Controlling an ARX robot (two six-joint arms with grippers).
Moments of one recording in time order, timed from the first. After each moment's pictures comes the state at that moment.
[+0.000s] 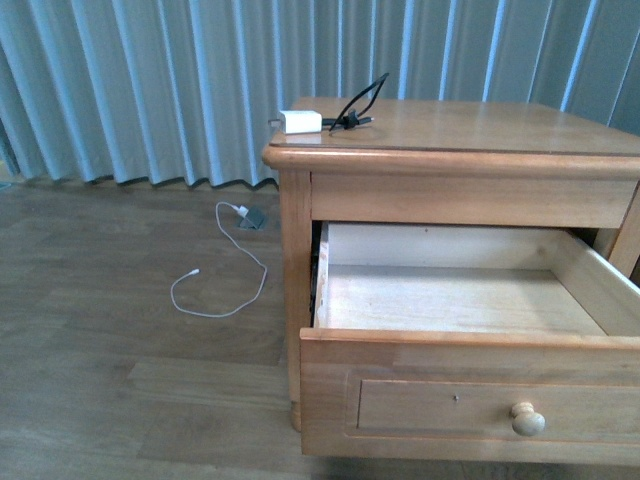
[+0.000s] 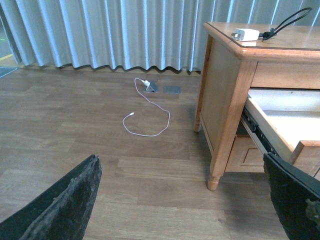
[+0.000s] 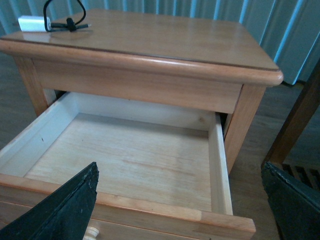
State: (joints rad) left arm 0.00 0.00 0.01 0.00 0.00 0.00; right arm -0.18 1.10 0.29 0.71 -0.33 -0.10
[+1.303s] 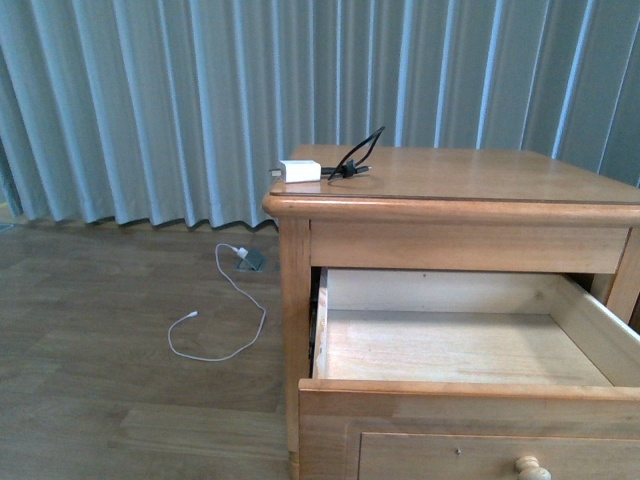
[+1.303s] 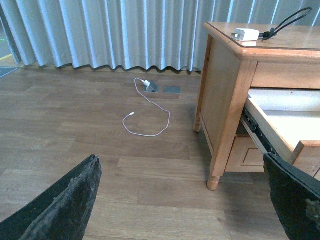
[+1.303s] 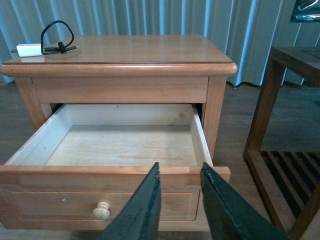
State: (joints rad) left arm 0.00 0.00 0.01 0.00 0.00 0.00; right arm -0.14 0.43 0.04 0.40 -0.14 0.00
